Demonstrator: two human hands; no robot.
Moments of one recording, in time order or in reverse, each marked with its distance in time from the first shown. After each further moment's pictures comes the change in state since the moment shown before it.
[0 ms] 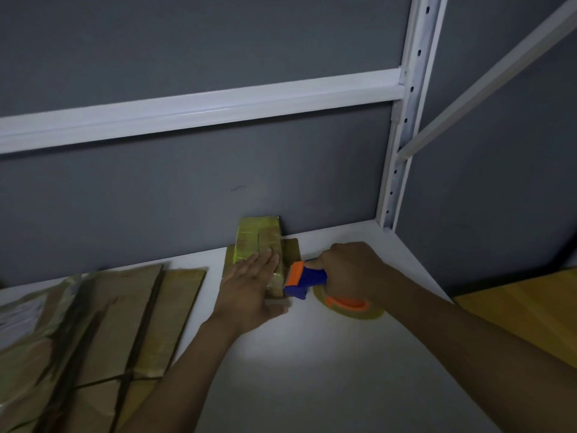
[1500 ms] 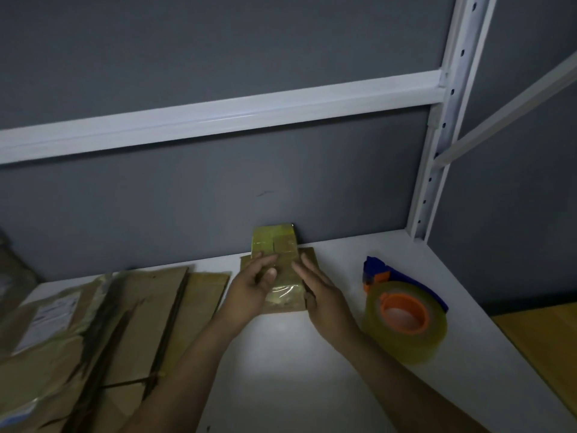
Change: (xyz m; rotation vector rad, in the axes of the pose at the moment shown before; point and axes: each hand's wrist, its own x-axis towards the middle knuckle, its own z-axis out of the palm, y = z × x) left_hand -0.002 -0.017 -0.020 -0.956 0.211 -0.345; right_hand 0.042 -0.068 0.098 0.904 0.449 0.065
